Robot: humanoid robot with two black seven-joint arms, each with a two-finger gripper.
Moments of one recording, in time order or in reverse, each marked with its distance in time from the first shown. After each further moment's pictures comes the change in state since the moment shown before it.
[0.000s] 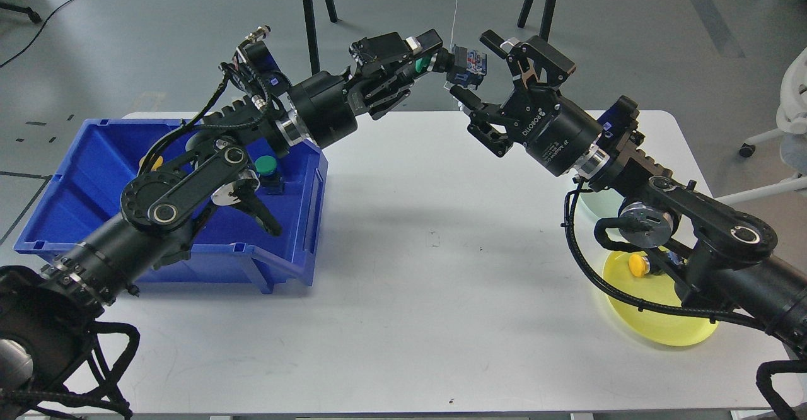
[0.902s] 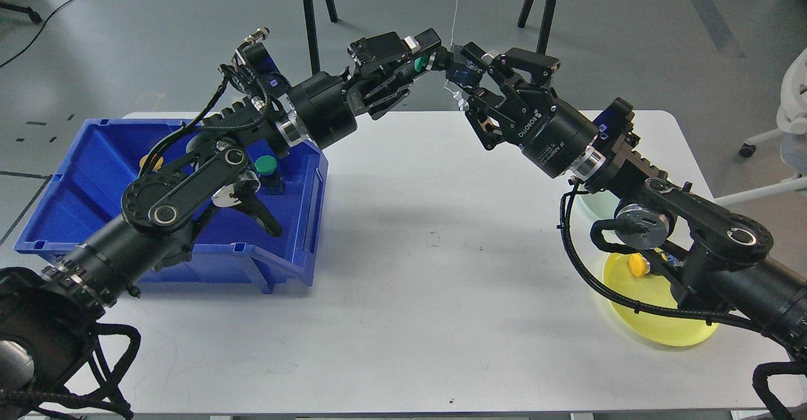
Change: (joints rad) left arm 0.010 -0.003 -0.001 0.003 -0.002 0.000 -0.001; right arm -0.005 0.003 0.008 0.009 0.002 0.000 -0.001
